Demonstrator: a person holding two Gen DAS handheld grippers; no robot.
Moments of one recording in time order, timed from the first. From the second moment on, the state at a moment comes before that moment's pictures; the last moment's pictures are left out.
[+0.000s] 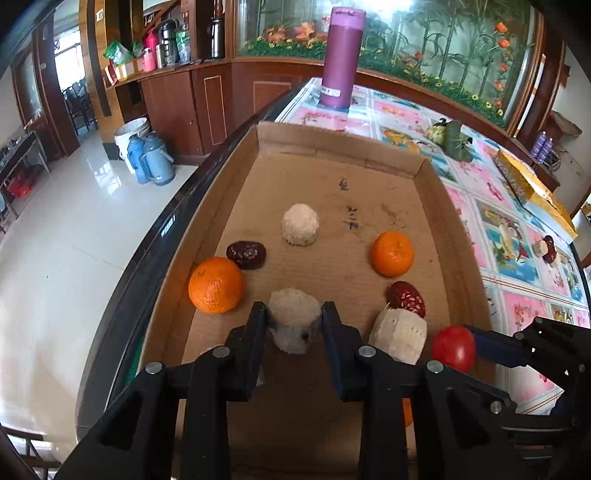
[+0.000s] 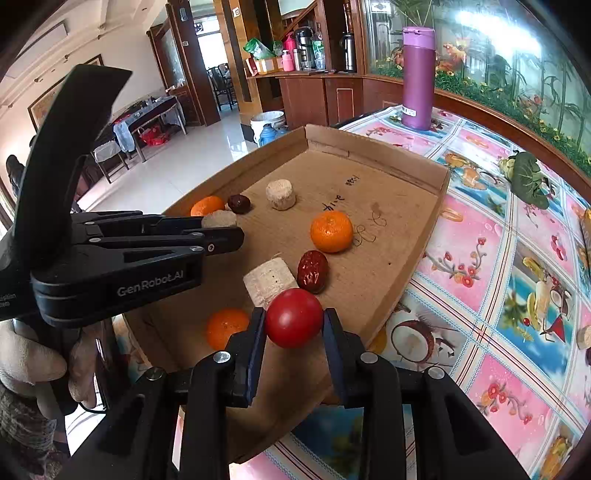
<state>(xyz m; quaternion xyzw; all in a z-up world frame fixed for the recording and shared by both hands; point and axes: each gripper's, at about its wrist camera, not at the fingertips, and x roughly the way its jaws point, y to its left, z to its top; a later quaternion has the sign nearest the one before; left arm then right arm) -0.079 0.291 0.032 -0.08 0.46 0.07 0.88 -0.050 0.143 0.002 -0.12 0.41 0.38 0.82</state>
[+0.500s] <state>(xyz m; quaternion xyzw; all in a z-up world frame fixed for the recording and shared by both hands) -0.140 0.294 0.087 -0.11 0.35 0.13 0.92 -0.065 0.136 0.022 -0.11 0.37 0.39 0.84</state>
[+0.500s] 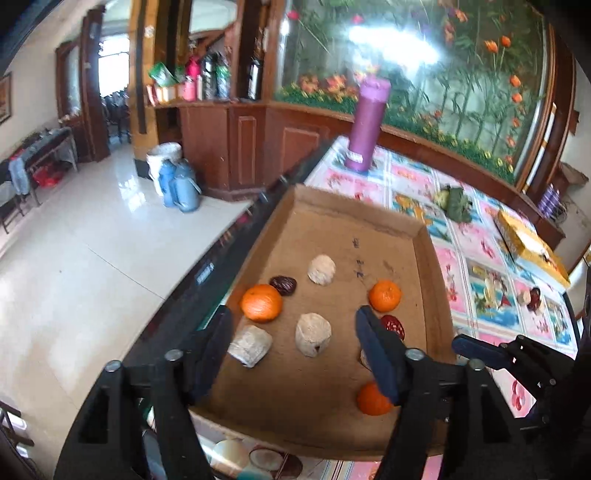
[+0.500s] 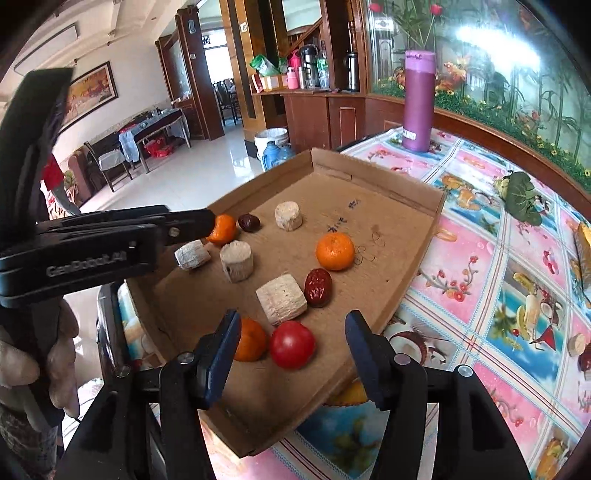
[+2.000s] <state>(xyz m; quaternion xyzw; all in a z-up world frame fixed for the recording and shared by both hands) -0.272 0.149 0.160 0.01 0.23 0.07 0.97 -0.192 -0.051 0.072 0.10 0.30 0.19 0.93</state>
